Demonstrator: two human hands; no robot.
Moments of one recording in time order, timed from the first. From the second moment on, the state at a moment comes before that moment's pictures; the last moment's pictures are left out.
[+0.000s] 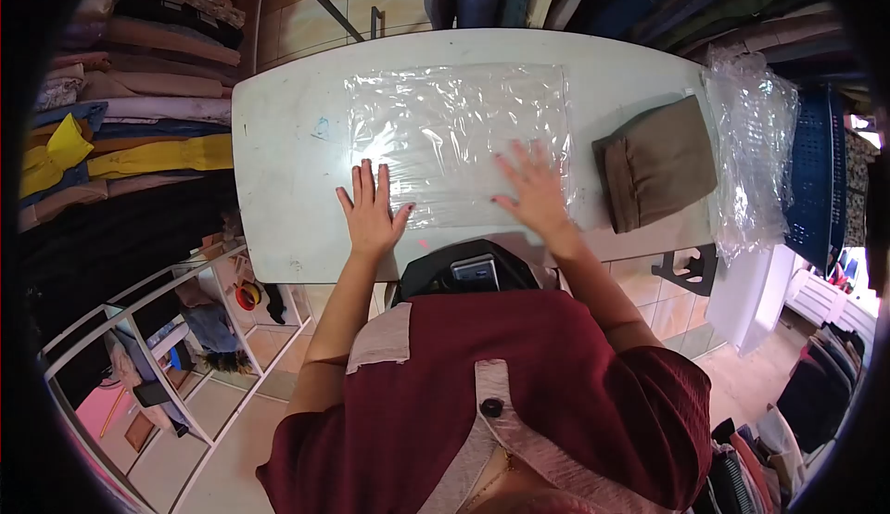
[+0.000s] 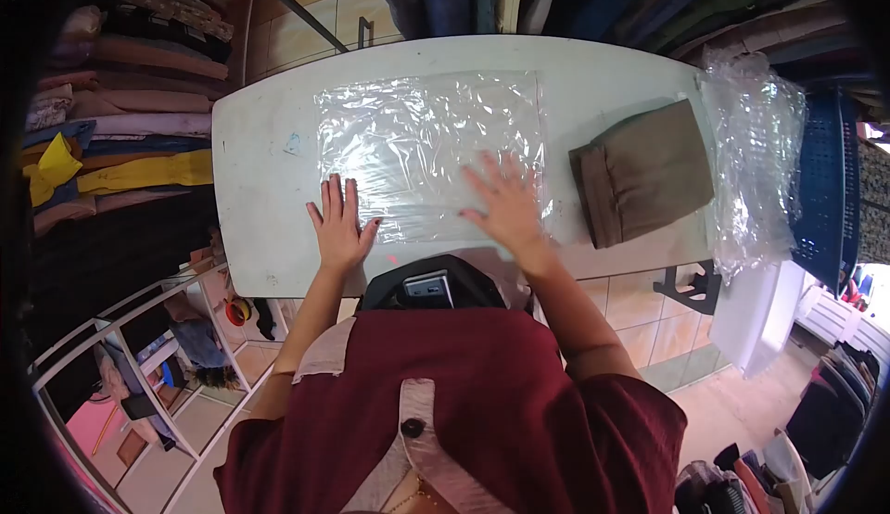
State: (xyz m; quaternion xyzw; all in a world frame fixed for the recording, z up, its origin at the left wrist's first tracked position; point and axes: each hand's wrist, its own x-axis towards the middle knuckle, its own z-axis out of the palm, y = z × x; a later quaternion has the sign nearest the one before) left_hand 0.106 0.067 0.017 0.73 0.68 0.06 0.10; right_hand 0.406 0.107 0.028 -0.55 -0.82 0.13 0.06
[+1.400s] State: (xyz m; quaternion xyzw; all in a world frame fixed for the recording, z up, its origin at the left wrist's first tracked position) left_hand 0.019 -0.034 0.015 0.71 0.70 0.04 0.10; right_hand 0.411 0.057 0.014 -0.61 -0.79 0.06 0.05
